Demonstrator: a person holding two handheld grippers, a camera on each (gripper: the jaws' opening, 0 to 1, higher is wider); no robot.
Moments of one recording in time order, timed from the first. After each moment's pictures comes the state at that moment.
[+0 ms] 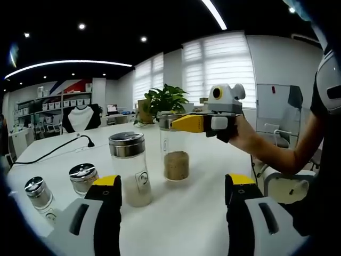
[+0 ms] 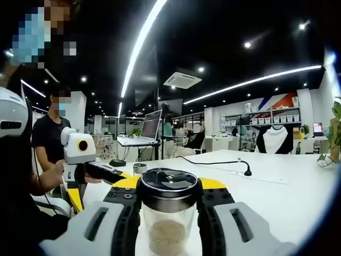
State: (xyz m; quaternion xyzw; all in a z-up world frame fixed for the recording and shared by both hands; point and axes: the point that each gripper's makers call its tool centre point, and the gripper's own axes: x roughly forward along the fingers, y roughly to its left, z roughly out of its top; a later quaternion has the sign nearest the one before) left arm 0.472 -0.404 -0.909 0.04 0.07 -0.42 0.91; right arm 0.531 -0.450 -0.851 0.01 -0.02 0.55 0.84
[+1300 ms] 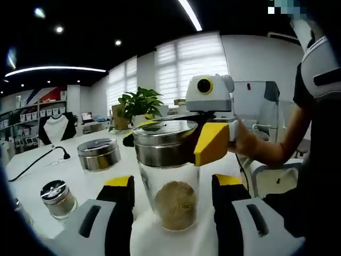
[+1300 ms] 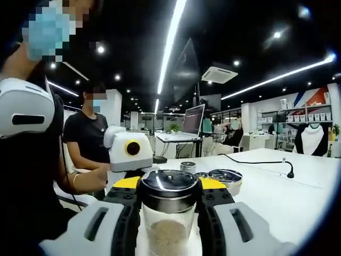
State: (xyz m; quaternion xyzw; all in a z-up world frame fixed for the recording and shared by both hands) left arm 0.473 -0.436 -0.912 0.05 0.04 -0.53 0.85; right arm 0.461 -0.388 -0.862 0.00 -0.01 0.67 0.74
